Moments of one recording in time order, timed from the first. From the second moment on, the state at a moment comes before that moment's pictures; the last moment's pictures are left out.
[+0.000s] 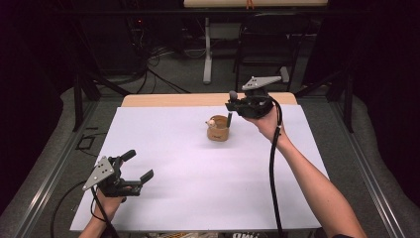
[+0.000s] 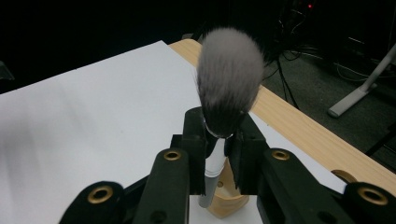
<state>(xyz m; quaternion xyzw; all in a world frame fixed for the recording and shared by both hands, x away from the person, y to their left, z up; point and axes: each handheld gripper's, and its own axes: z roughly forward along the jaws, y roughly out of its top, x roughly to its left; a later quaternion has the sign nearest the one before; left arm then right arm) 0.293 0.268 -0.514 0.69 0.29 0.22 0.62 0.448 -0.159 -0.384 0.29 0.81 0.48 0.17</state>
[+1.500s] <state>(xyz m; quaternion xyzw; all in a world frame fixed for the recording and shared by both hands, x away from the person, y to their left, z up) 0.293 0.268 -0.513 0.69 0.29 0.22 0.62 0.492 -0.137 -0.412 0.31 0.81 0.46 0.18</state>
